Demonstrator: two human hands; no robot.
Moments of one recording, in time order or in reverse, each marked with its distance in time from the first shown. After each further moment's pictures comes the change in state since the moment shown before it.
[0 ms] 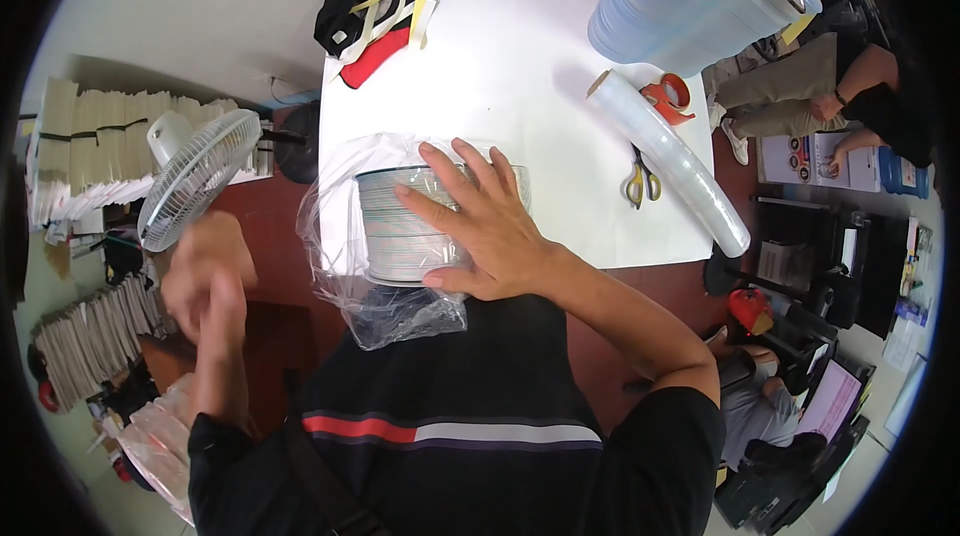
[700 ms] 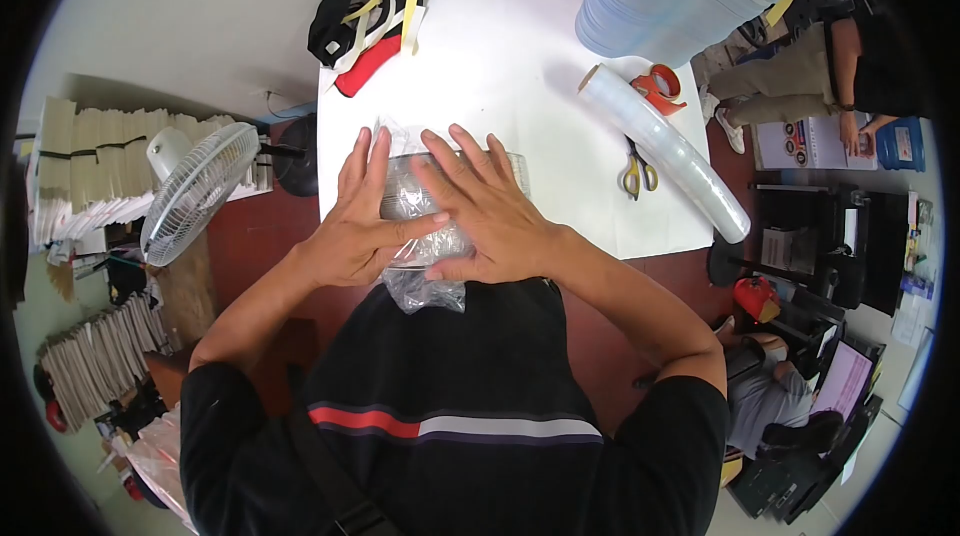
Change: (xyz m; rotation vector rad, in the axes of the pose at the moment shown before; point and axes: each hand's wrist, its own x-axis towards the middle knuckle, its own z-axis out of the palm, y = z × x) left_hand 0.005 -0.087 0.084 0.345 -0.561 0.169; right_hand 0.002 0.005 -0.004 0.015 -0.007 0.019
